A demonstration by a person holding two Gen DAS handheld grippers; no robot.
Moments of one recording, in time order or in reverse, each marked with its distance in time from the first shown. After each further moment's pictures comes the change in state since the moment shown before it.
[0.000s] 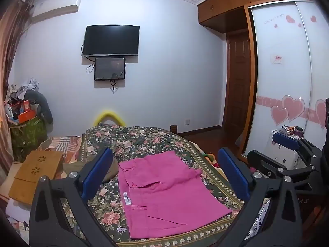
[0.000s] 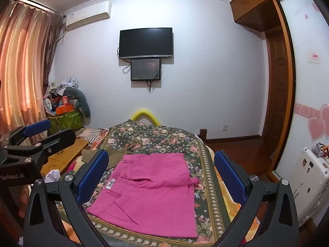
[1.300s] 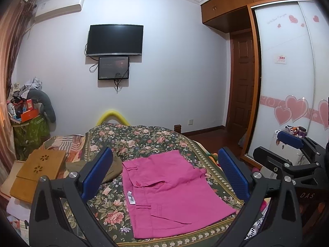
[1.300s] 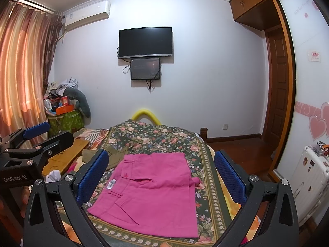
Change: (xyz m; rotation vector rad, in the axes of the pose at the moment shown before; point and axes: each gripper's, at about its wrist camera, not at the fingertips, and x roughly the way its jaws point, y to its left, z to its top) left arm 0.002 0.002 -0.002 0.010 -0.001 0.029; right arm 0.003 0.002 0.002 0.015 0.003 0.000
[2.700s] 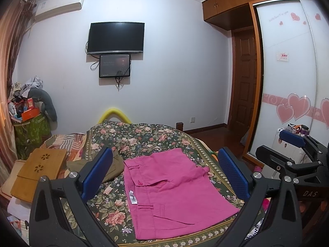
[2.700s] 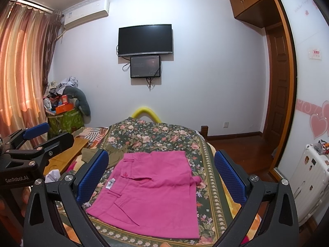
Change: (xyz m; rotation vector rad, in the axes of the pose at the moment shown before) left arm 0.011 0.005 -0.005 0.001 0.016 0.011; right arm 0.005 -0.002 -0.004 0.004 0.011 0.002
